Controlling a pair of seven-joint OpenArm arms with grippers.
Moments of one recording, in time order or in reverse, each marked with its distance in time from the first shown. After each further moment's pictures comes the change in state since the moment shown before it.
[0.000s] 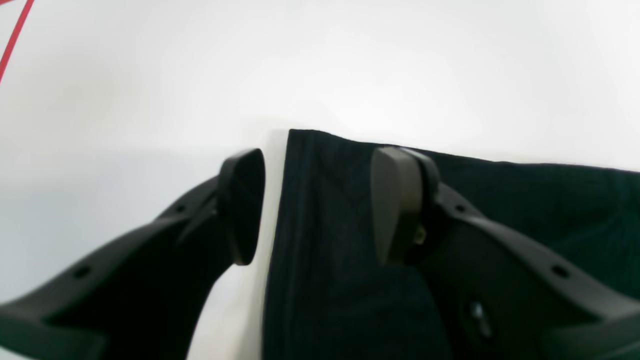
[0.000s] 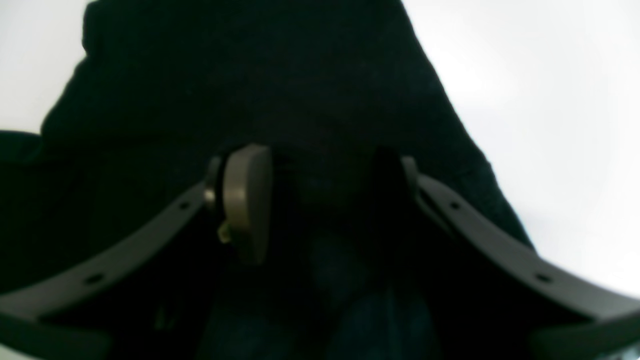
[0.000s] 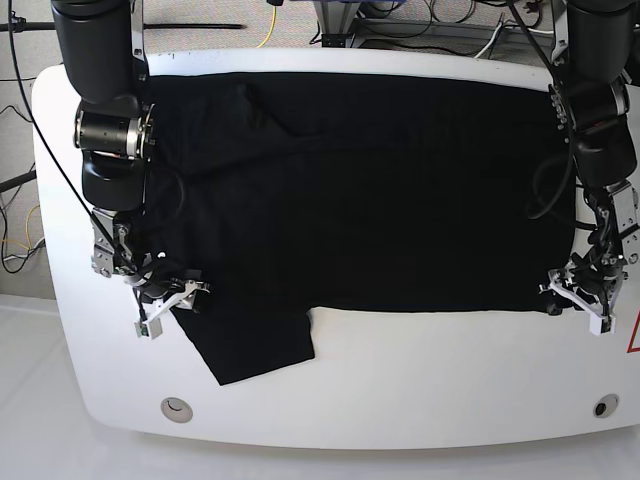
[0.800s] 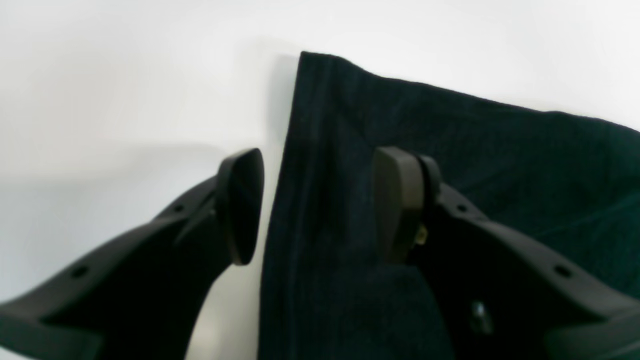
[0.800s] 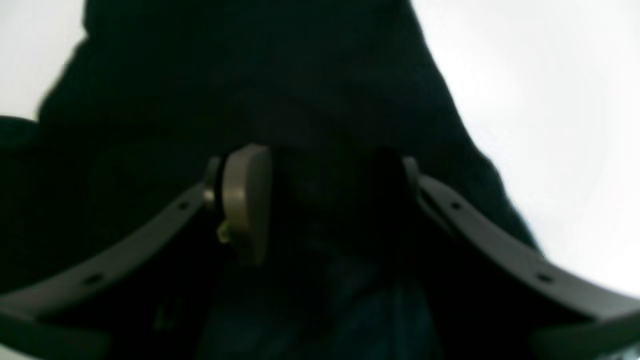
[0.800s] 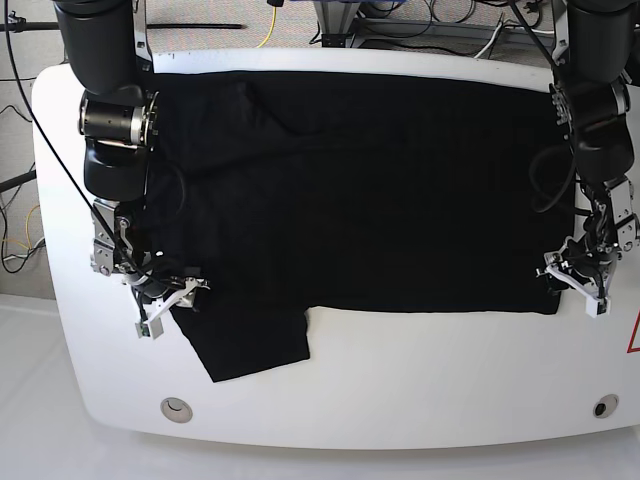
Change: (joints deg) left arm 0.3 -0.2 0.0 -6.0 0.4 0.3 -1.4; right arm -3.6 -0.3 1.1 8.6 -1.0 -0.4 -3.4
